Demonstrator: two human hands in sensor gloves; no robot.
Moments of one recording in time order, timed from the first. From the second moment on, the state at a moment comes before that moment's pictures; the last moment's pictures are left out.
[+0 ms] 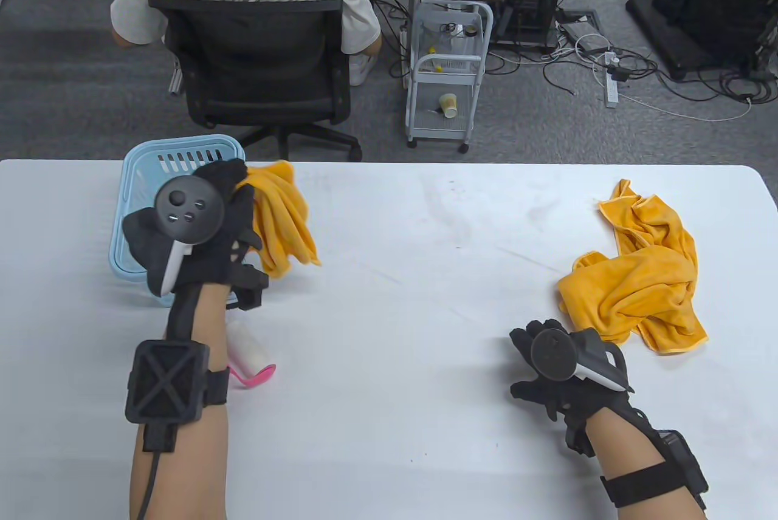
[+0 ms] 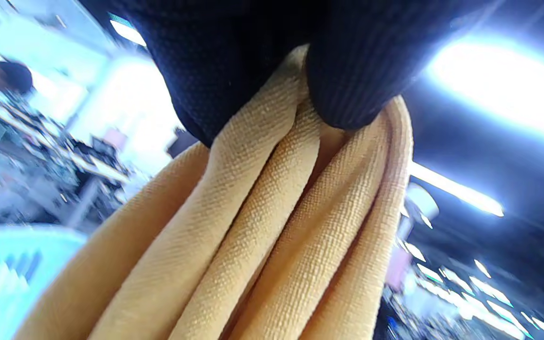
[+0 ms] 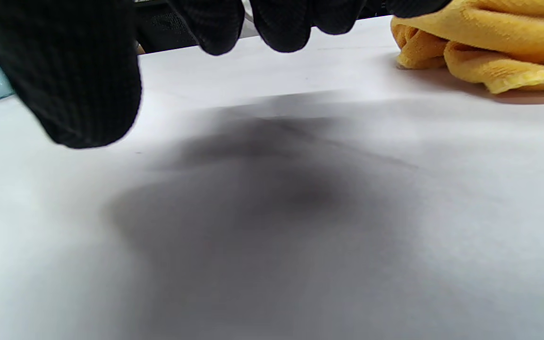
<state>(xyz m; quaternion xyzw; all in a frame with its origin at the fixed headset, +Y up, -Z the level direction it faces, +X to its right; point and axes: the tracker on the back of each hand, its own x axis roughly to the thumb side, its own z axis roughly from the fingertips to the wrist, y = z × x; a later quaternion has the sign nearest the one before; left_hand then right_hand) -0.274 -0.521 -0.346 0.23 0.13 0.23 0.94 0.243 -0.774 -0.294 0.15 0.14 0.98 0.05</state>
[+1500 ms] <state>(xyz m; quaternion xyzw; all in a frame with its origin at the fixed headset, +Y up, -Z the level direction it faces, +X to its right) -0.119 -0.708 -0.253 0.04 -0.06 0.10 0.99 0.256 -0.766 -0.303 0.09 0.11 0.99 0.06</state>
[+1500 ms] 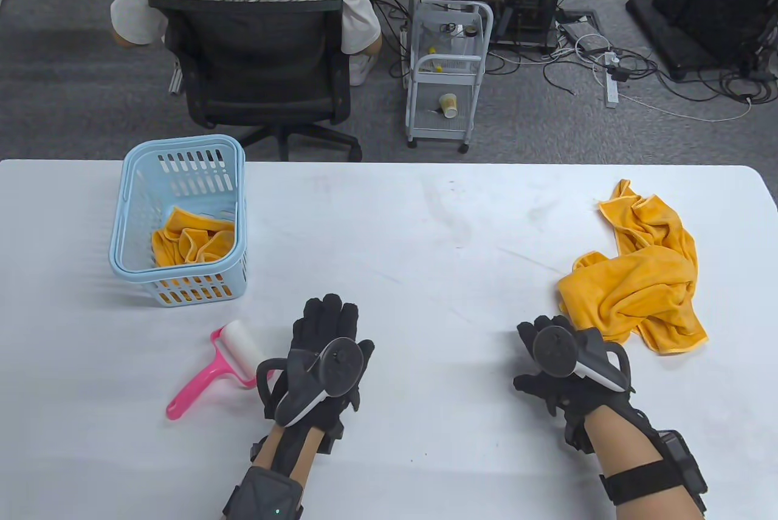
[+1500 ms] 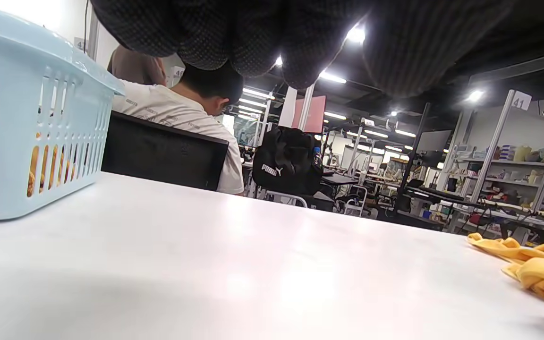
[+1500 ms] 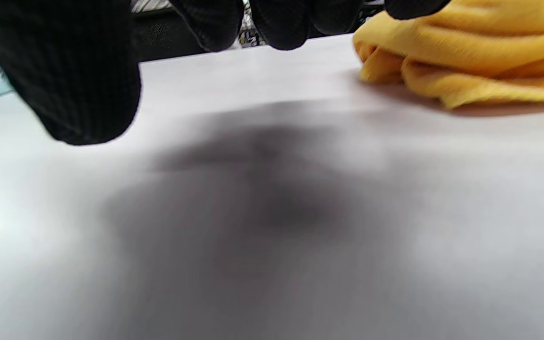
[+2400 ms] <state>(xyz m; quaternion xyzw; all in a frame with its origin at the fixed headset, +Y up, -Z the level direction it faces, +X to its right) -0.115 -0.709 -0.252 0.04 -0.09 0.10 0.99 0.335 -0.745 -0.355 -0.16 0.02 0.99 -0.03</state>
